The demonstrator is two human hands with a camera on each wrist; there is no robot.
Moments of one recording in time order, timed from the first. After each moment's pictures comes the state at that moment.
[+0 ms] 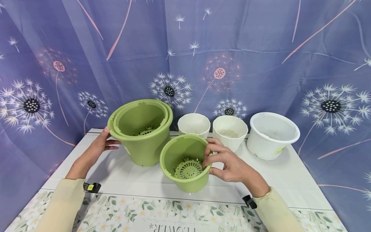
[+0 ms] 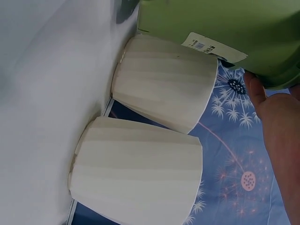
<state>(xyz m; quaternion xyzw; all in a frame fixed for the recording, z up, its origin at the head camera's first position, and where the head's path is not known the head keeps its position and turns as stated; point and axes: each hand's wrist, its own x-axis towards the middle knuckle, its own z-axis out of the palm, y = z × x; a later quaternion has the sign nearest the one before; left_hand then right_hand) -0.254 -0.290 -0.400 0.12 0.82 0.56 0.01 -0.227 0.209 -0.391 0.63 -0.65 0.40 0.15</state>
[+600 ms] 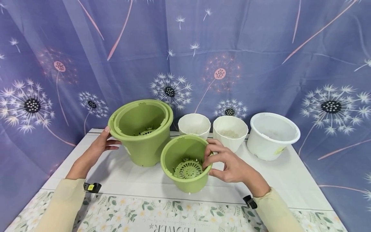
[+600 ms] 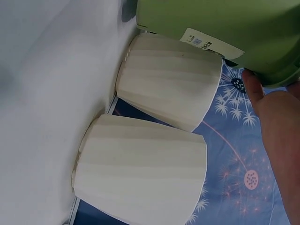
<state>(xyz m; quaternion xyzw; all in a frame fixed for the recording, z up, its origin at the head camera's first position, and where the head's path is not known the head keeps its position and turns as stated) -0.254 -0.290 -0.401 0.12 0.82 0.56 0.01 -0.230 0.214 -0.397 0.62 -0.66 0.40 0.14</state>
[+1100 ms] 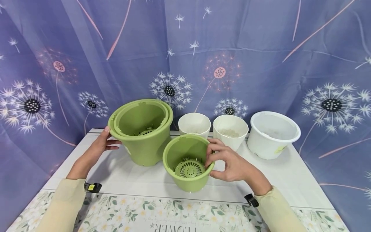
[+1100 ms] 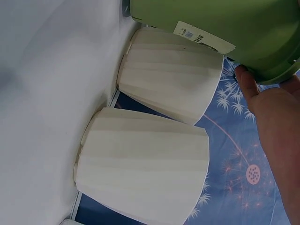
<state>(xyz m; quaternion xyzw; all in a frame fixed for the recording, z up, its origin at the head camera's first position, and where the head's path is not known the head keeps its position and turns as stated) -0.256 -0.290 -0.402 0.12 0.82 0.56 0.01 -0.232 0.222 -0.403 0.59 -0.71 0.37 0.13</state>
